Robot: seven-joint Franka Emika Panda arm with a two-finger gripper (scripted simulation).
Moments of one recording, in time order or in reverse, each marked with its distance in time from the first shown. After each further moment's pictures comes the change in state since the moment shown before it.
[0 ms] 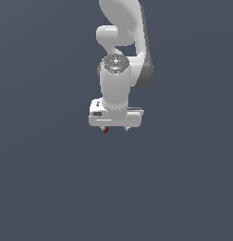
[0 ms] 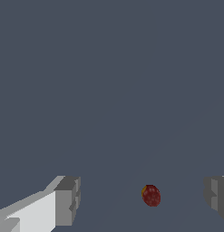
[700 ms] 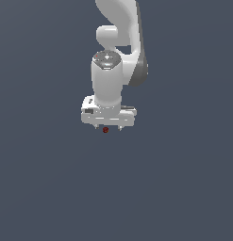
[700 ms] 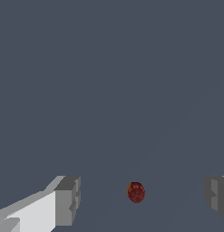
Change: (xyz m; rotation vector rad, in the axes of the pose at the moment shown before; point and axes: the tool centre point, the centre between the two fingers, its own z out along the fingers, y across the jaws) arm 0.000 0.028 -0.009 -0.023 0.004 0.043
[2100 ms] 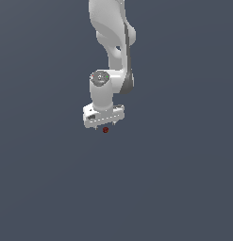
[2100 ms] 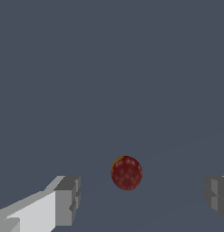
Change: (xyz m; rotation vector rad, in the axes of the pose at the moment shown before) arm -0.085 0.027 0.098 0.034 -0.019 -0.370
